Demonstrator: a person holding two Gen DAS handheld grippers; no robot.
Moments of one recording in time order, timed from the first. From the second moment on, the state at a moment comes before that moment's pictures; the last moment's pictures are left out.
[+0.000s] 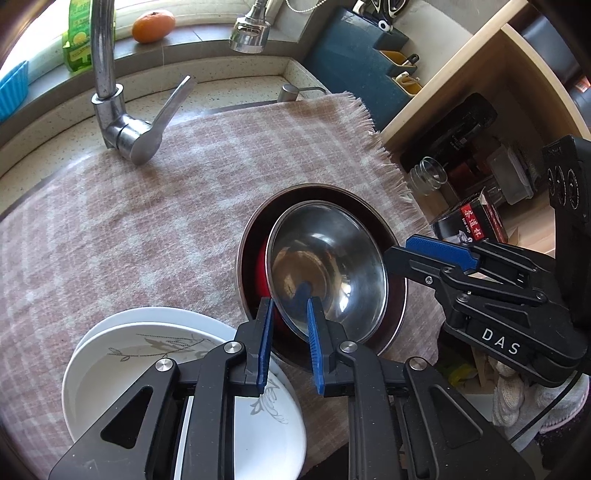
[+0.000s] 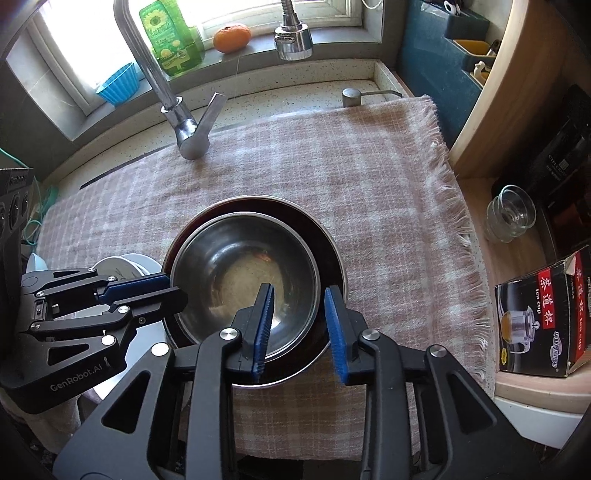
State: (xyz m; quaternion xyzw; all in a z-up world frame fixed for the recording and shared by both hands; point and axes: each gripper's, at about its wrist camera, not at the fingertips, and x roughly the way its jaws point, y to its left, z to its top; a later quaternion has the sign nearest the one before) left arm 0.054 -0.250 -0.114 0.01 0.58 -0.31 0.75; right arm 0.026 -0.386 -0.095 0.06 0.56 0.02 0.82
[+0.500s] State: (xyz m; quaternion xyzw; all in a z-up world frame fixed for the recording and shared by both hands) left arm 0.053 -0.181 -0.073 -0.05 0.54 -0.29 0.79; right arm 0.035 -0.333 -0.055 0.03 0.51 0.06 0.86
